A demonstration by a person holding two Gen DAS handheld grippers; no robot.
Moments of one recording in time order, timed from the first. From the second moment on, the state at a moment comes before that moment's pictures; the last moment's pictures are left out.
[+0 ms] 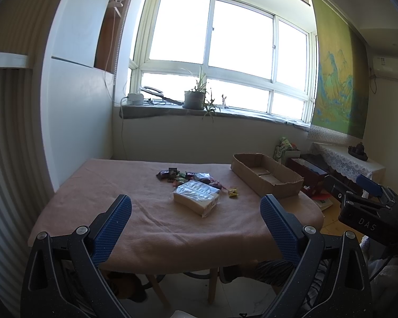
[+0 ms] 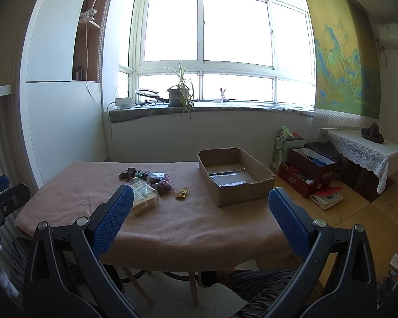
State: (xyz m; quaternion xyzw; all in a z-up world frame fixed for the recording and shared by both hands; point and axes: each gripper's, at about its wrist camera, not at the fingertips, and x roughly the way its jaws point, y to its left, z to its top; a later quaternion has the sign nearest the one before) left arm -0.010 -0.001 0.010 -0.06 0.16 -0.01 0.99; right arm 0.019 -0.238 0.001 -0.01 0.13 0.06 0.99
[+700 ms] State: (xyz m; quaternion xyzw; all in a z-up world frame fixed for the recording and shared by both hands) left arm 0.002 0.003 0.006 -0.06 0.17 0.00 0.98; right arm 0.026 -0.236 0.002 0.00 0.13 0.06 0.99
